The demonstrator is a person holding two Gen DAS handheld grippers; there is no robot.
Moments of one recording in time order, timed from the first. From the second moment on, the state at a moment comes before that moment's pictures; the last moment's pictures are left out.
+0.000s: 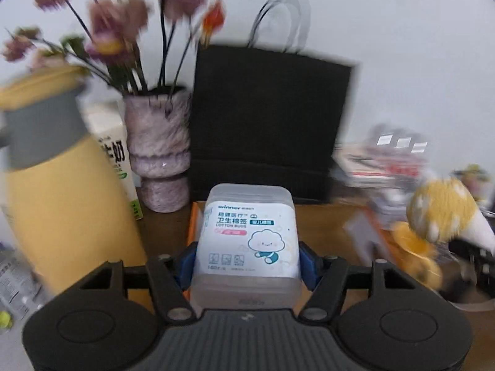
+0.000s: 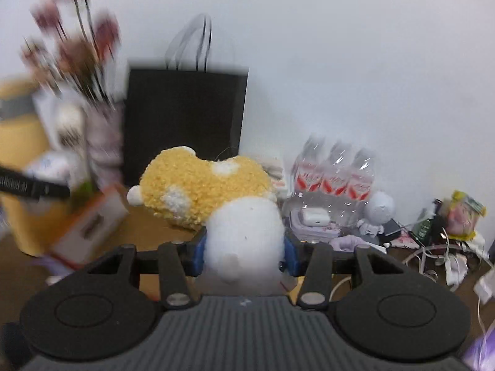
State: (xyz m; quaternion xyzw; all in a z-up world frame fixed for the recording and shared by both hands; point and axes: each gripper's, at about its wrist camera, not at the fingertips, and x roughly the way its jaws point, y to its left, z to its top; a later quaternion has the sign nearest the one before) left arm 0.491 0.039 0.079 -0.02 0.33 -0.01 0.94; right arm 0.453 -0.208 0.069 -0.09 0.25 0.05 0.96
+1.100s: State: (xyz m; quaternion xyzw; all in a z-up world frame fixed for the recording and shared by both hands) left arm 0.564 0.007 -0.048 0.17 0.45 -0.01 0.87; right arm 0.594 -0.160 -0.057 -0.18 0.45 0.09 0.87
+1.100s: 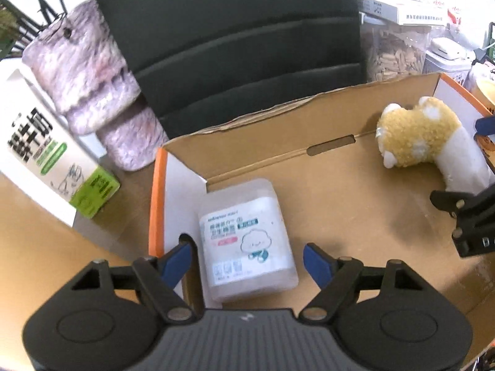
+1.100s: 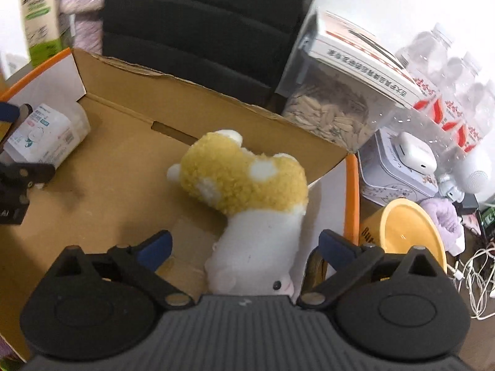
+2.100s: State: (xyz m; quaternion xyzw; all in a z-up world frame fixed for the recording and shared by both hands) left arm 0.153 0.054 0.002 0.01 0.21 -0.02 0.98; right arm 0.167 -0.219 0.013 -0.03 0.19 0.09 0.98
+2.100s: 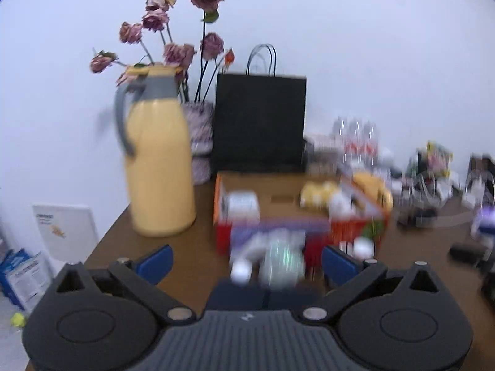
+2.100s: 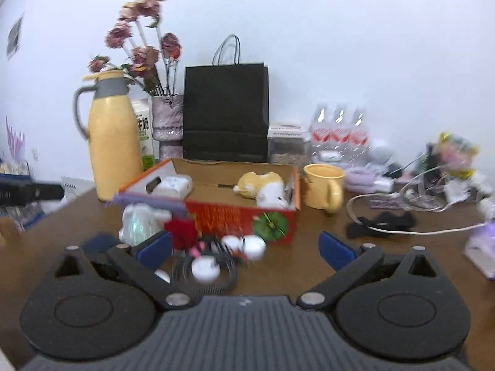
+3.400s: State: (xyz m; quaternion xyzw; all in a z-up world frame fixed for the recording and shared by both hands) left arm 0.316 0.090 -0.061 0.01 0.20 -0.14 0.97; right arm 0.338 -0.123 -0.047 -0.06 0.22 0.21 0.95
